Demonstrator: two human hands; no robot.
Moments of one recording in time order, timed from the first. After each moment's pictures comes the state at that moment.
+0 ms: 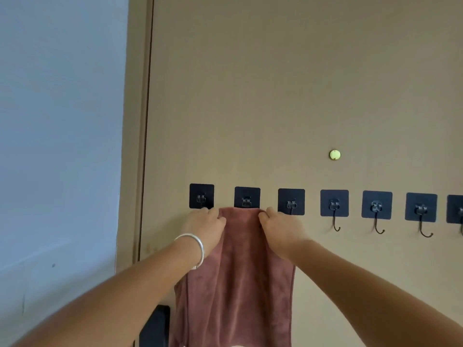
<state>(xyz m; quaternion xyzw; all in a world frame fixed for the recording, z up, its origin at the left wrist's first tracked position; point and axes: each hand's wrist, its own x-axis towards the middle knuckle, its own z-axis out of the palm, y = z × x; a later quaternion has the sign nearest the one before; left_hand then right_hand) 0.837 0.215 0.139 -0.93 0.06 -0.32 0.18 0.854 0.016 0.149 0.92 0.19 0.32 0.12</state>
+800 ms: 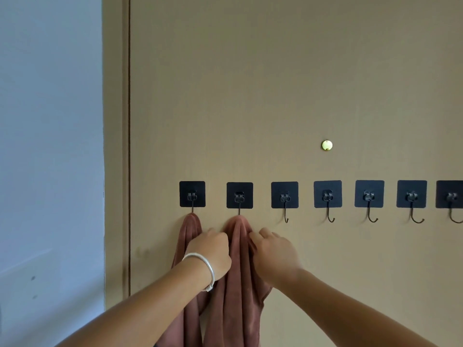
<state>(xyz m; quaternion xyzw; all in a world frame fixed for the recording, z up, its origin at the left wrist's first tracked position) 0.815 0.183 0.115 -0.98 0.07 -0.19 -0.06 0.850 0.023 0.085 0.93 0.20 0.31 -0.04</state>
